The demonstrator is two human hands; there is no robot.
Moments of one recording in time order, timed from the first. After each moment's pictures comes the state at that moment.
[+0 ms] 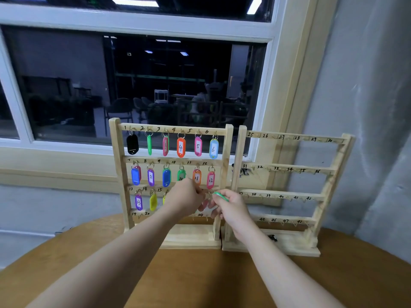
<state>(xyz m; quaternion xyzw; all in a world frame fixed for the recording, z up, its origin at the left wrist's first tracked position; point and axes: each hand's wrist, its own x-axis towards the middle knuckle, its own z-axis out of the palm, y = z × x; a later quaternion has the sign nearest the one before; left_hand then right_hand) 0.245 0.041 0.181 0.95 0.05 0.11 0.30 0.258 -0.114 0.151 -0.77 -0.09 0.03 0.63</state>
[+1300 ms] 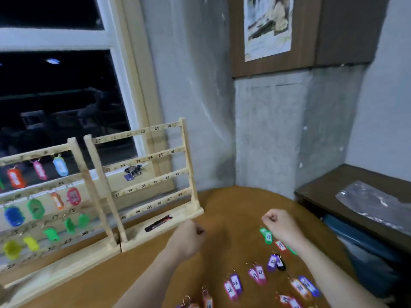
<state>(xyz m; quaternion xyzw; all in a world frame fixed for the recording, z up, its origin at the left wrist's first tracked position) 0.166 -0.232 0.095 0.94 -0.23 -0.06 0.25 0.093 -0.507 0.072 -0.88 0.22 -0.14 0.40</state>
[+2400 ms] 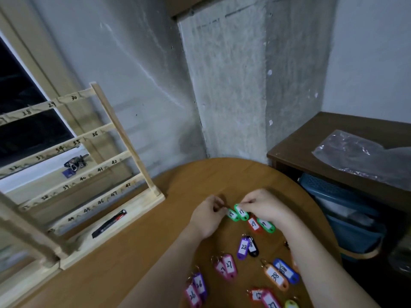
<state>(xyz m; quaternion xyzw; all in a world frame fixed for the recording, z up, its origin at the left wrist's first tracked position) 0.203 -0.405 0.016 0.89 -0.27 -0.15 0.33 0.106 -0.575 0.031 -0.85 0.22 0.01 0.49</state>
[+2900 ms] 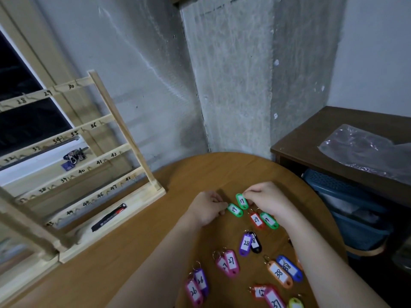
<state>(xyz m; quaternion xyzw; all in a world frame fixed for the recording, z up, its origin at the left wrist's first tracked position) 0.210 -0.404 0.035 0.87 -0.22 -0.25 0.36 0.107 -0.571 0.033 -0.81 0.26 -0.04 0.52</state>
